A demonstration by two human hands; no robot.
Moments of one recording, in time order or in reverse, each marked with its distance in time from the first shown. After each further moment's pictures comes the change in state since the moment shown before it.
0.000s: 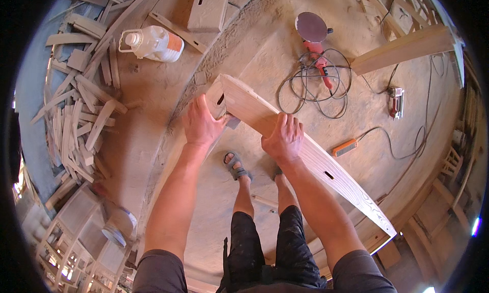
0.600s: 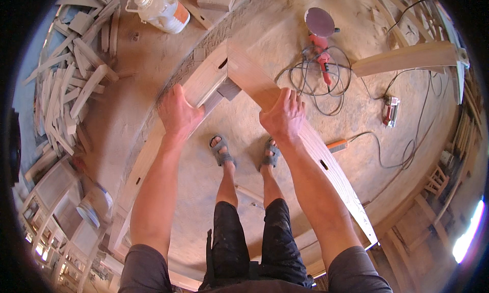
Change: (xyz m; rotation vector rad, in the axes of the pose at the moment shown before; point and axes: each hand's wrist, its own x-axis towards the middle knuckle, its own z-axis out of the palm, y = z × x) left_hand -0.063 -0.037 -0.016 0.051 -0.082 -0.305; right_hand -0.001 0.005 0.010 -0.065 0.085 -0.093
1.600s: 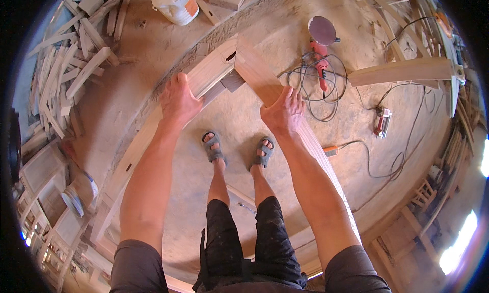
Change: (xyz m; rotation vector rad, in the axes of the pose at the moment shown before) left_hand -0.005 -0.006 -0.002 0.003 -0.047 0.009; right_hand -0.002 0.001 -0.002 -0.037 -0.033 -0.002
